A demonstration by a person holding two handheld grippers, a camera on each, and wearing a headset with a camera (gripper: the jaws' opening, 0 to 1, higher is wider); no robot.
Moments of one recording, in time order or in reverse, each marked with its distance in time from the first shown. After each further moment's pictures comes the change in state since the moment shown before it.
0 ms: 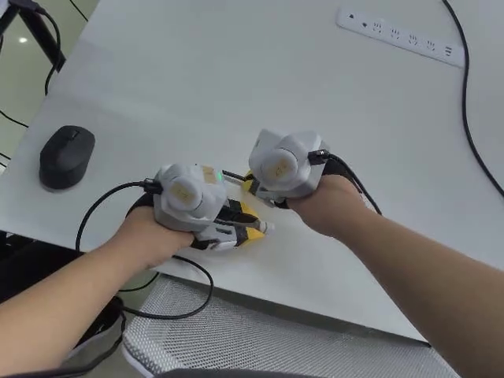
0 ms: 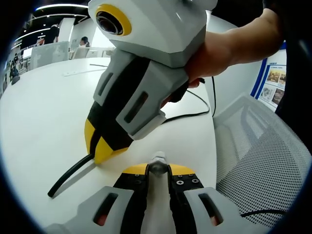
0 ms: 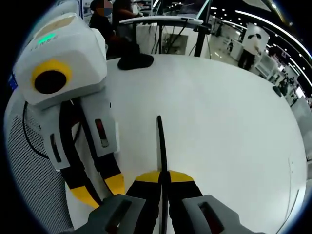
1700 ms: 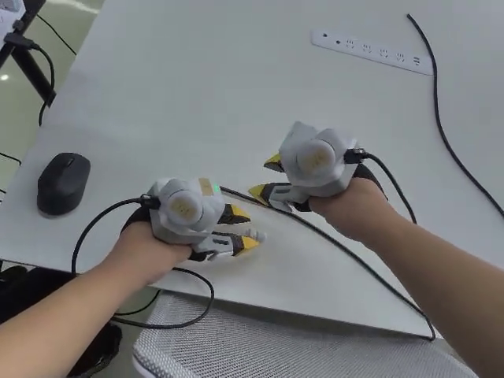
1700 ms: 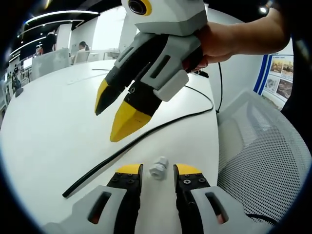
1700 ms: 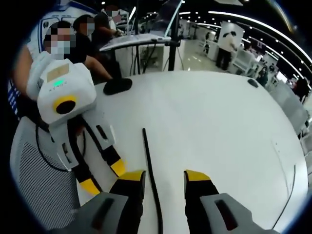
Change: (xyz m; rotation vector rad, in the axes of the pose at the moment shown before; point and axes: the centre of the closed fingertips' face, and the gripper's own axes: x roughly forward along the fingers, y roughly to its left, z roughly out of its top) left arm -0.017 0.003 0.011 0.061 0.024 0.073; right arm -0.067 -0.022 0.008 0.196 -0.130 -0.112
